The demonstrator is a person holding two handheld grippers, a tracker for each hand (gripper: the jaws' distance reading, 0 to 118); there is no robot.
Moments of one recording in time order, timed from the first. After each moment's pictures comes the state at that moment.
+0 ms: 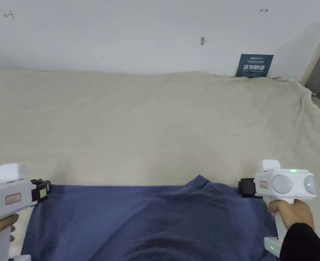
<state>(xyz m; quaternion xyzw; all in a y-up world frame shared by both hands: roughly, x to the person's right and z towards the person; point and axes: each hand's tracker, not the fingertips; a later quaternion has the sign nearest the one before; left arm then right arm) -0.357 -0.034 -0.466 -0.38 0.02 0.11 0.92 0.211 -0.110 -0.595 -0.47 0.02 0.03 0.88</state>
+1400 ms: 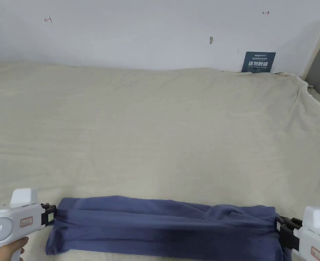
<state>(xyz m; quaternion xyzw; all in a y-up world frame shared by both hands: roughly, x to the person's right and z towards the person) -0.361 -0.065 -0.256 -0.42 0.06 0.09 0.90 0.243 -0.060 -0.252 -0.37 0.08 -0.03 0.93</state>
